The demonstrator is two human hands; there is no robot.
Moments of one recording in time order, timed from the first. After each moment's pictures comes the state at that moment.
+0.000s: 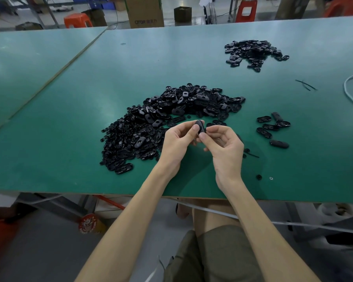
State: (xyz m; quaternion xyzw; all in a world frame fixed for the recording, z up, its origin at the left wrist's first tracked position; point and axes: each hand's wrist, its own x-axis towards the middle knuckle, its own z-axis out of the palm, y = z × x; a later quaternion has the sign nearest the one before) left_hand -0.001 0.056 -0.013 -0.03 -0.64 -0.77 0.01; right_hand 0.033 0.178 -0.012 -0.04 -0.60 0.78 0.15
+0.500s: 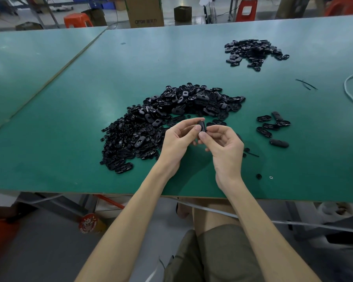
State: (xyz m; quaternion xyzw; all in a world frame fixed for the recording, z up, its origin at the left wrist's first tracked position) left_hand 0.000 0.052 -0.013 -0.07 -0.64 -0.77 -0.01; right_hand 0.032 0.177 -0.013 -0.05 -0.60 0.78 0.16
